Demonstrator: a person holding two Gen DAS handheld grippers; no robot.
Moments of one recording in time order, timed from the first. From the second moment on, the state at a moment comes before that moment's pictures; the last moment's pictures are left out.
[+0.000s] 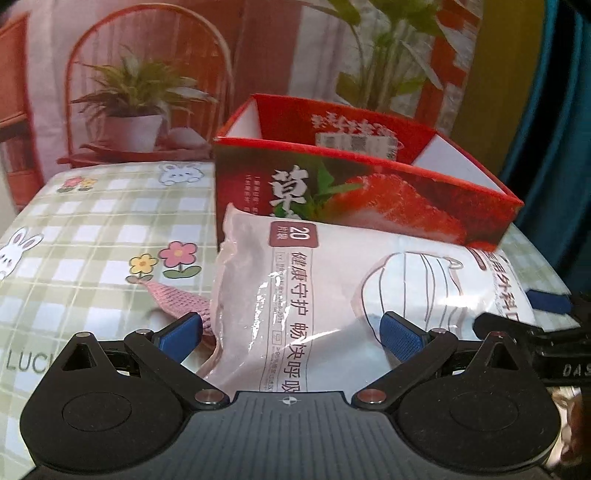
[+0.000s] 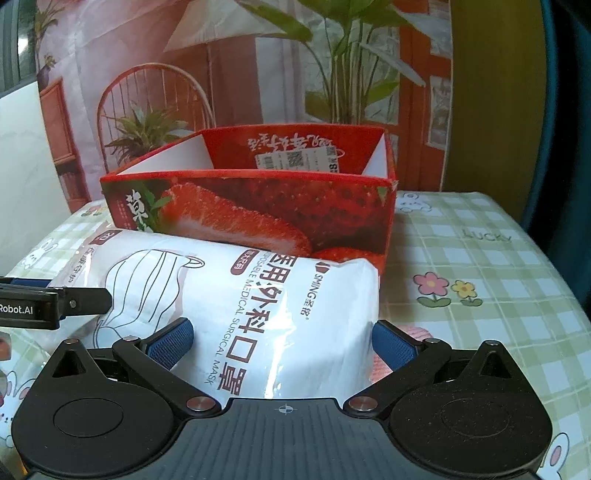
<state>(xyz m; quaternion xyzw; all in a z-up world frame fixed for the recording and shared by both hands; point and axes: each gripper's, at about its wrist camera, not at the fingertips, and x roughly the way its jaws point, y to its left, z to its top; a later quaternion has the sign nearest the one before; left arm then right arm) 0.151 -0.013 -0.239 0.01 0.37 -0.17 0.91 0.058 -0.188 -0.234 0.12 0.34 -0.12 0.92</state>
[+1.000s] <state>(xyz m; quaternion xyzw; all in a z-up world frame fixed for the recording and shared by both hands) 0.243 0.018 -0.228 -0.06 0.48 -0.28 0.83 0.113 -0.247 -0.212 0.14 0.46 0.03 0.88</state>
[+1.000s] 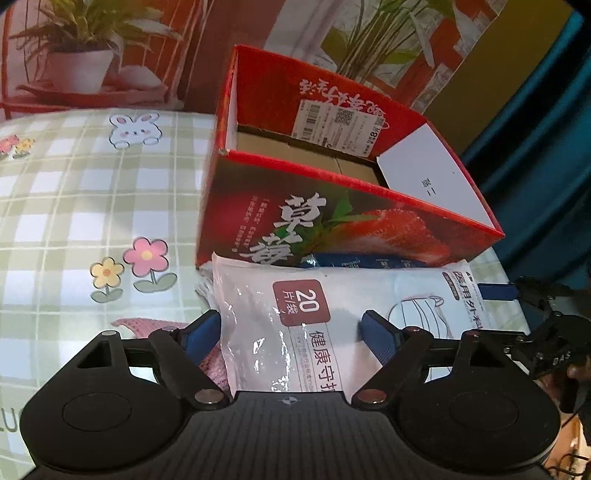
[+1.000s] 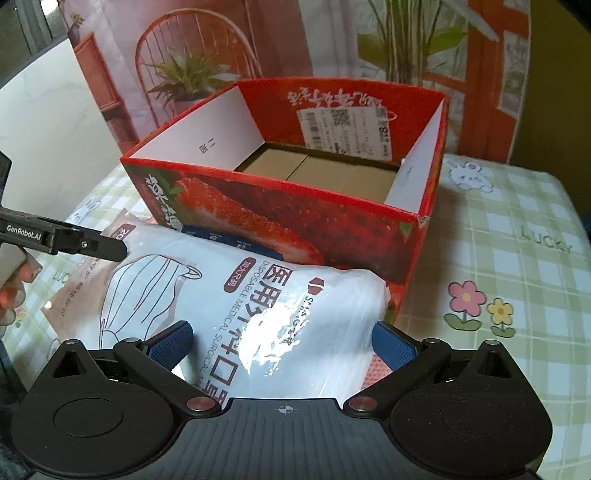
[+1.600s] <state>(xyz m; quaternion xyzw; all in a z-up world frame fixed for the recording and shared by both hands) 0.212 0.035 -0.184 -0.08 0.43 -0.32 0.84 0.100 -0.253 -0.165 0.19 0.42 0.03 0.89</state>
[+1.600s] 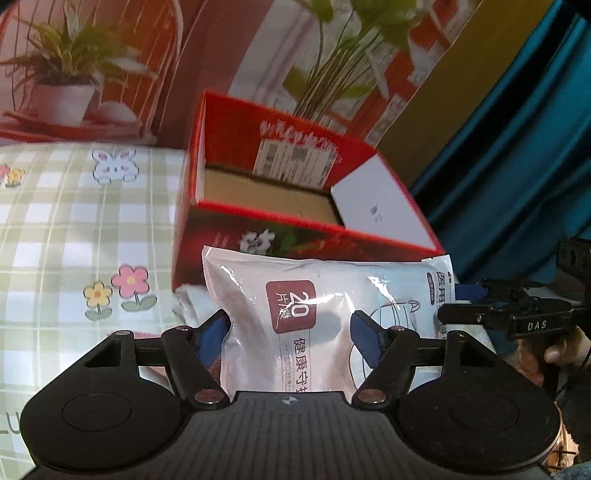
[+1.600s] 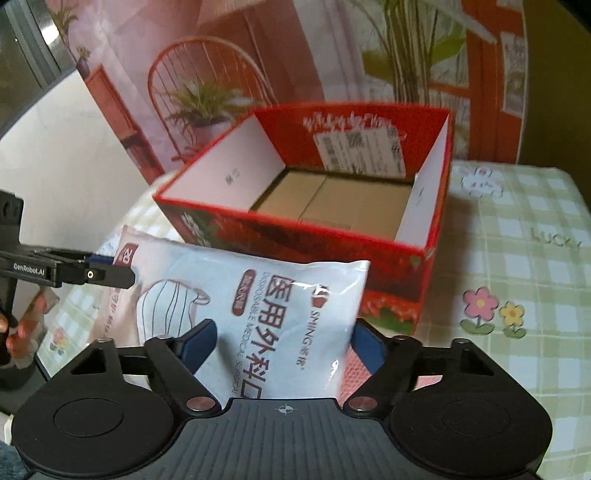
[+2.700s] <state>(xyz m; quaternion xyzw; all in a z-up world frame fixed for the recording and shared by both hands) 0.276 -0.035 -0.090 -0.05 0.27 -0.28 0.92 0.153 -0.308 -0.093 0.12 0.27 -0.05 0.95</state>
